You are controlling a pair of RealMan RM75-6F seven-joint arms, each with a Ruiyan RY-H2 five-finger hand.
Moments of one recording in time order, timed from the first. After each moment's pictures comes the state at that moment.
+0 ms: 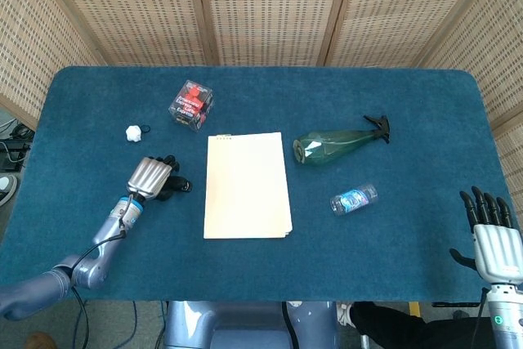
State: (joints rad) left arm -0.71 -1.66 -0.16 -1.06 1.22 0.80 0.35; right arm 0.07 -1.16 0.10 -1.60 -1.38 1.44 -0.20
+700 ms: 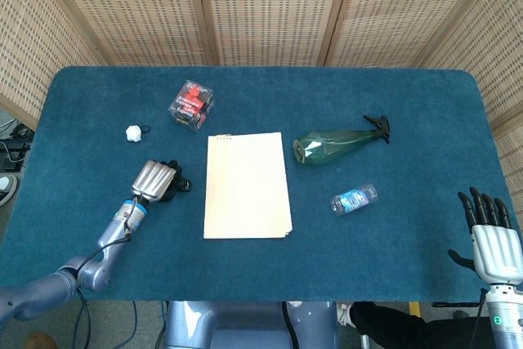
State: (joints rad) left arm -0.72 -1.70 -0.12 -1.01 1.24 0.83 0.31; right arm 0.08 -1.15 0.09 -1.60 -1.38 1.43 -0.19
